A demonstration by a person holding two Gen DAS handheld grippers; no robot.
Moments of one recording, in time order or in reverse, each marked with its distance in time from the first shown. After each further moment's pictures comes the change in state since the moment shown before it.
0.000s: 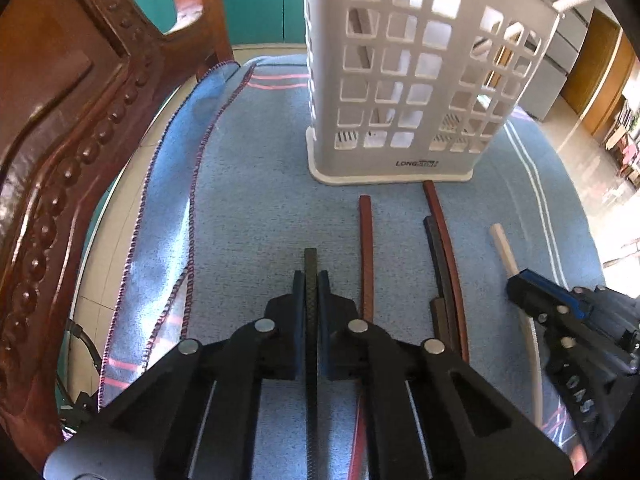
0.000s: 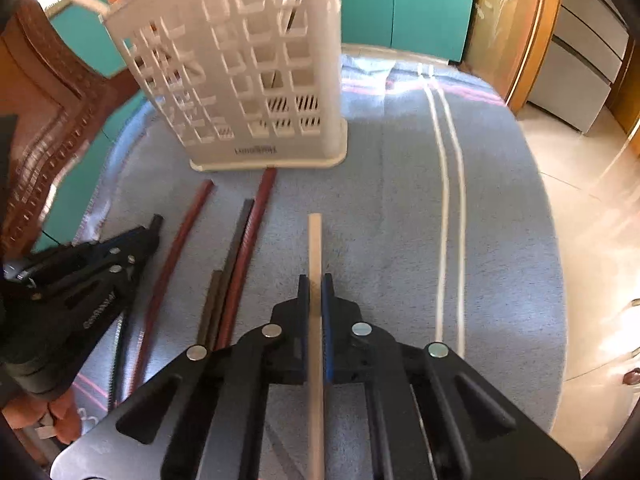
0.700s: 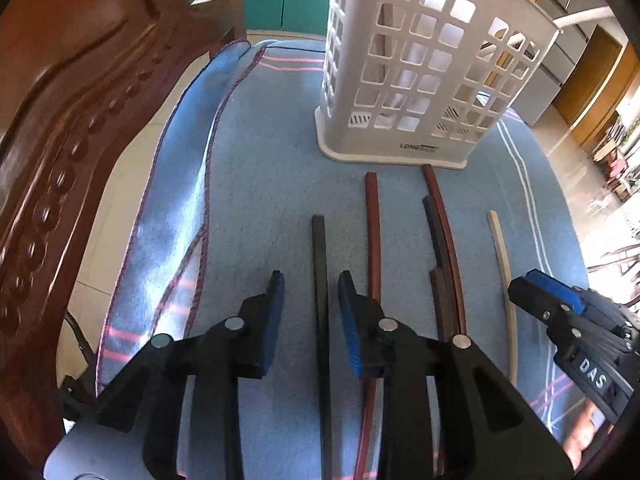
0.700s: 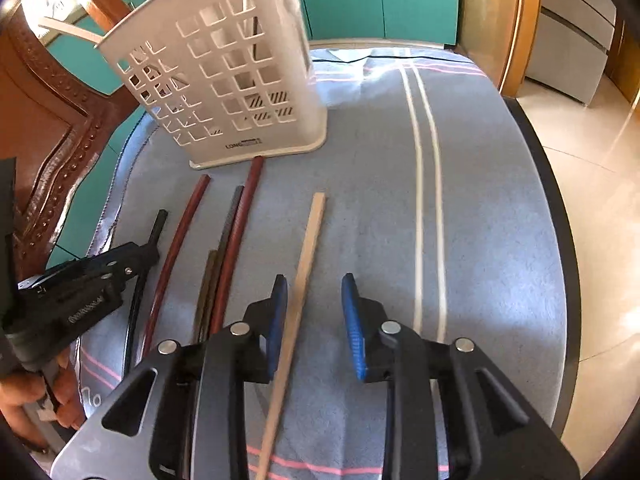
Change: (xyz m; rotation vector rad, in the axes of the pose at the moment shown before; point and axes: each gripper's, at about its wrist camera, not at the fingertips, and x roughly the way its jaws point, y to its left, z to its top) left arm 0.003 0.025 -0.012 -0.041 0.052 -0.062; right arm 0.000 -0.018 -0.006 0.075 0.034 0.063
